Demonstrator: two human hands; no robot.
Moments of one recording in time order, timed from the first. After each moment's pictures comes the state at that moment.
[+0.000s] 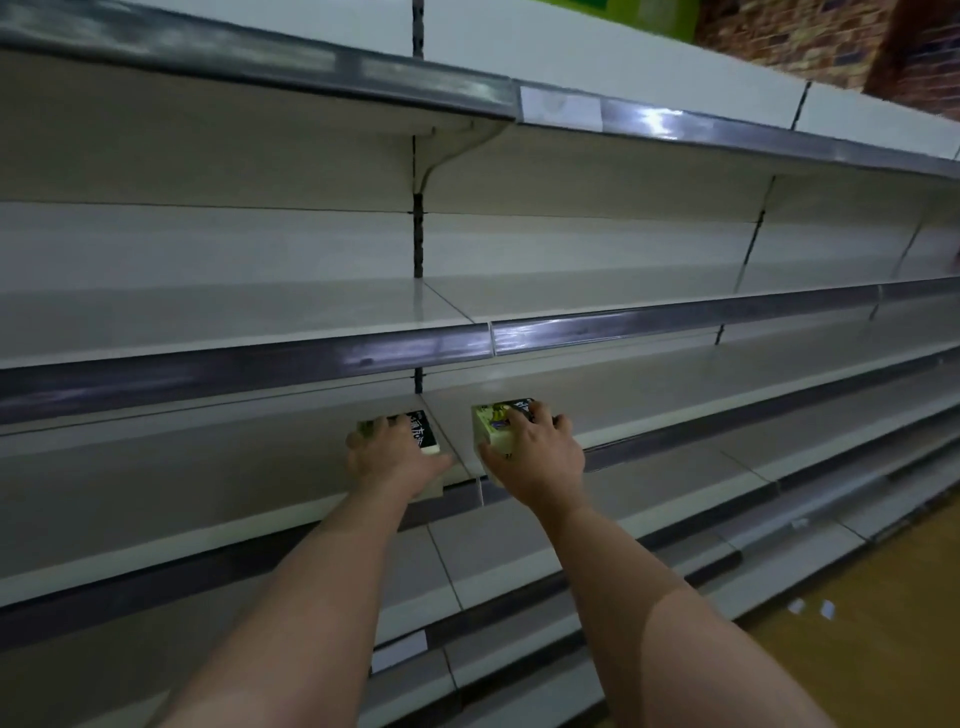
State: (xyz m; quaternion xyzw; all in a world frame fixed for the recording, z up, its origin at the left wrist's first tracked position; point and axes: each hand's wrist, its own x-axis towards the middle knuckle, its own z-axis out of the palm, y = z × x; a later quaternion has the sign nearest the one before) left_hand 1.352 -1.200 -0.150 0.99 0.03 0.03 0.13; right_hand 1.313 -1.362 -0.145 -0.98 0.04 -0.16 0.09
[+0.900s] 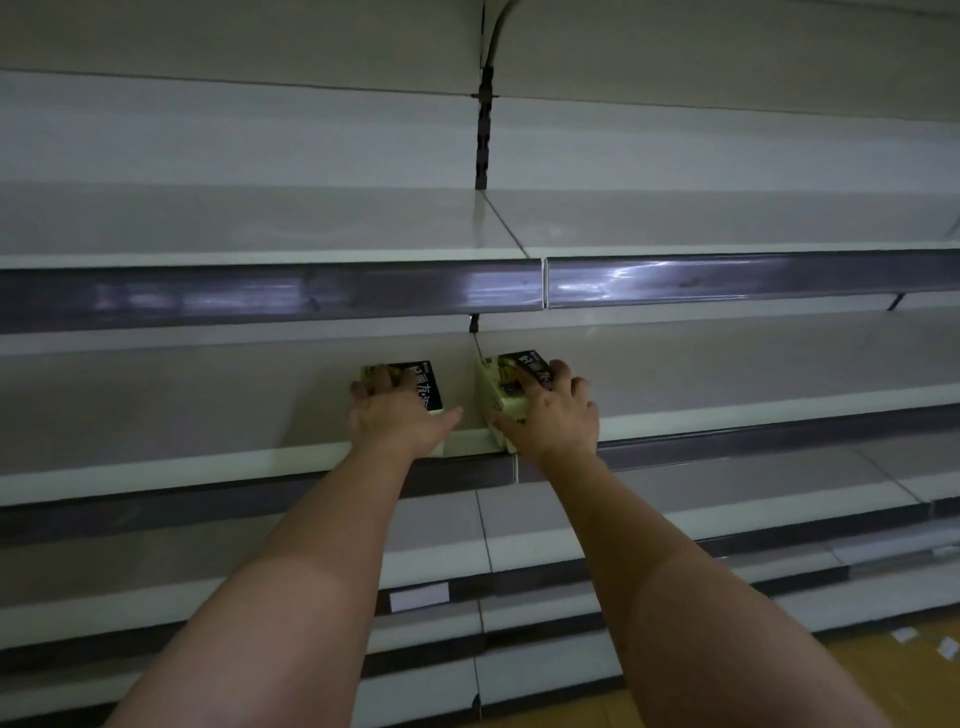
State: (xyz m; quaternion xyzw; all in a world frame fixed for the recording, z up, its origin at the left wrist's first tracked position) left_hand 1.407 -1.196 -0.194 0.98 0.15 -0.03 0.12; right_hand 1.421 -1.368 -0.203 -0.99 -0.04 -0.08 0.09
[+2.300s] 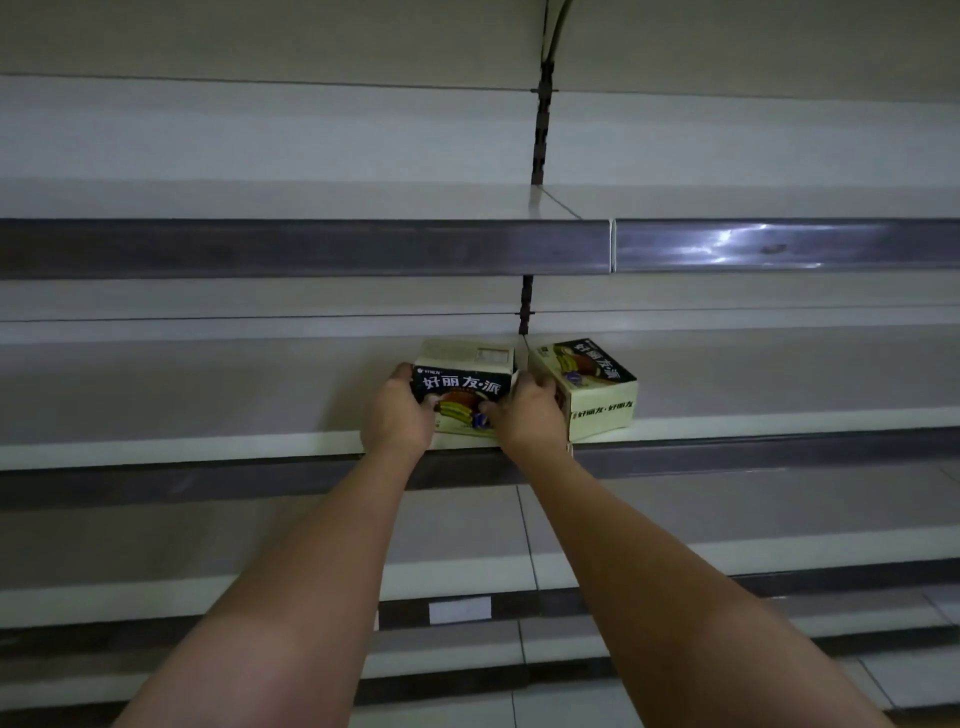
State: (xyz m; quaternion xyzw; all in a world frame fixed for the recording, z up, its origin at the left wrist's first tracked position) left_hand 1.404 -1.154 -0.238 0.89 0.20 0.20 0.36; right_hand 1.424 -1.288 -0.233 -0.93 -0.03 -0.05 0.37
